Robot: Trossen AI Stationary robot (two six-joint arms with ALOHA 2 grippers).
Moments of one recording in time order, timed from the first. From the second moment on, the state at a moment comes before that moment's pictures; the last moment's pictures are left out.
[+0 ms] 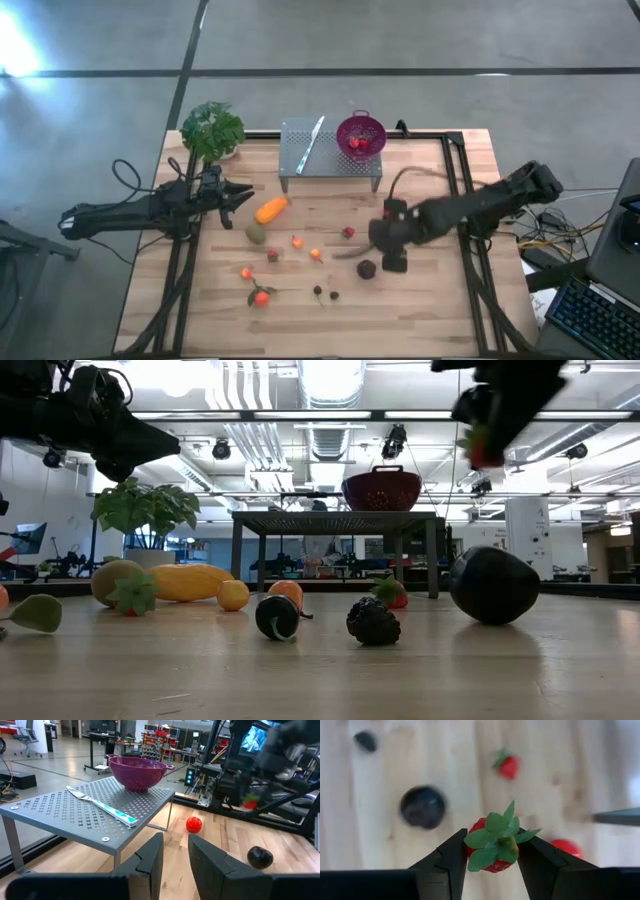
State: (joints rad) left arm 0.11 0.27 0.17 0.00 -0.20 -0.16; right arm 0.30 1.47 1.22 -0.99 0.21 0.37
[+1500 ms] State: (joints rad) left arm 0.11 0.27 0.17 0.00 -0.20 -0.16; right arm -0.56 1.71 1.70 -0.97 0.00 -0.27
